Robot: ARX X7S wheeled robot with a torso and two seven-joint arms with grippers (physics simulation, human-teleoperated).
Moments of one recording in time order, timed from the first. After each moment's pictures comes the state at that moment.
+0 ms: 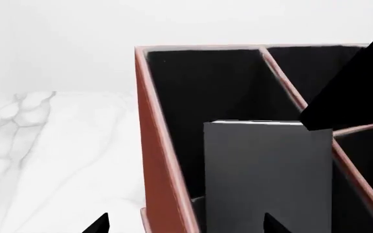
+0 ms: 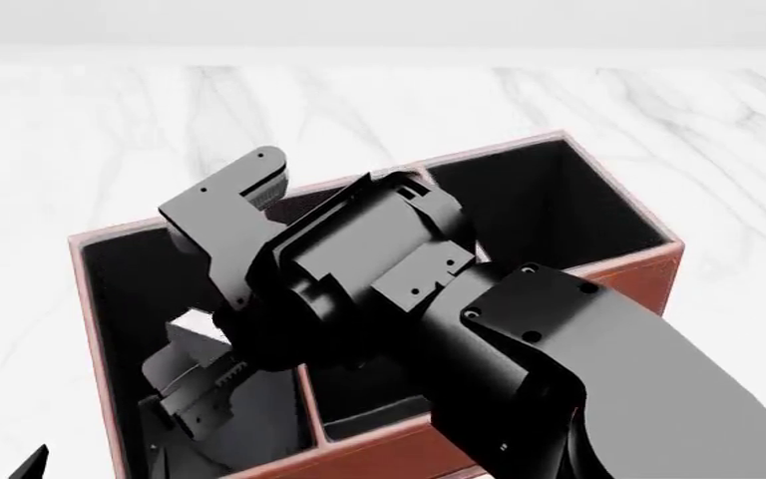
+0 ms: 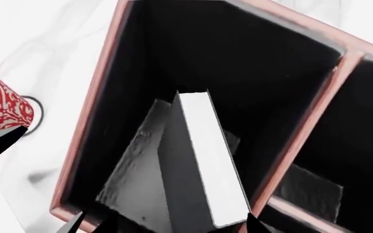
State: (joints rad) left arm -0.08 -0.31 0.39 -0.06 -0.31 0.10 -0.37; right arm 1.59 0.00 -1.56 0.76 1.46 0.88 -0.06
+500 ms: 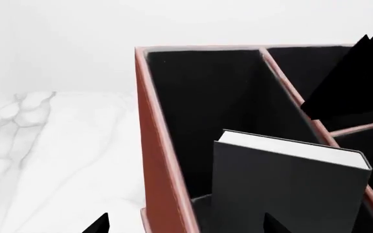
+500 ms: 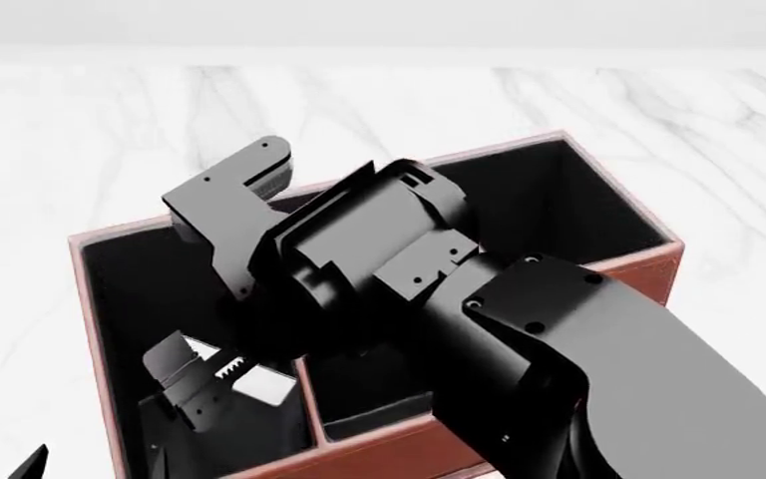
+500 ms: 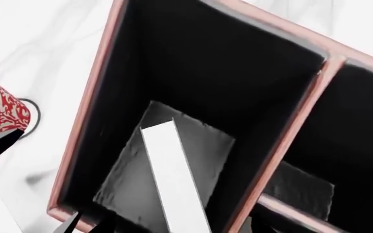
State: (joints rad) left arm -0.08 -0.31 0.40 -0.06 -0.31 0.10 -0.37; right arm 1.61 0.00 -1.56 0.77 1.46 0.89 -0.07
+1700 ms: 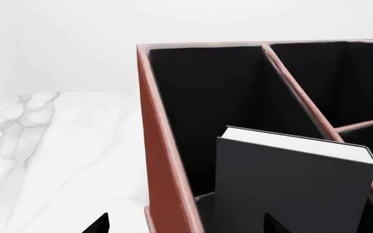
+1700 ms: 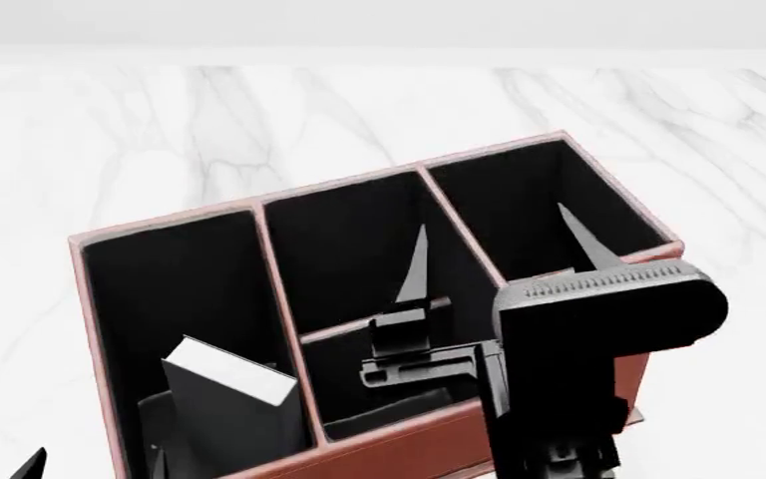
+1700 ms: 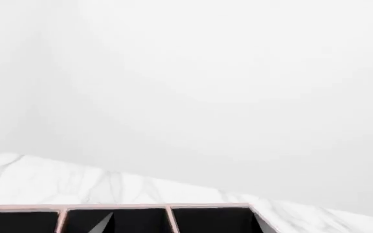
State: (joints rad) left arm -0.08 -0.31 0.41 -0.08 -0.31 0.12 -0.39; right arm 1.03 0.84 -1.35 -0.32 0.90 -0.12 0.91
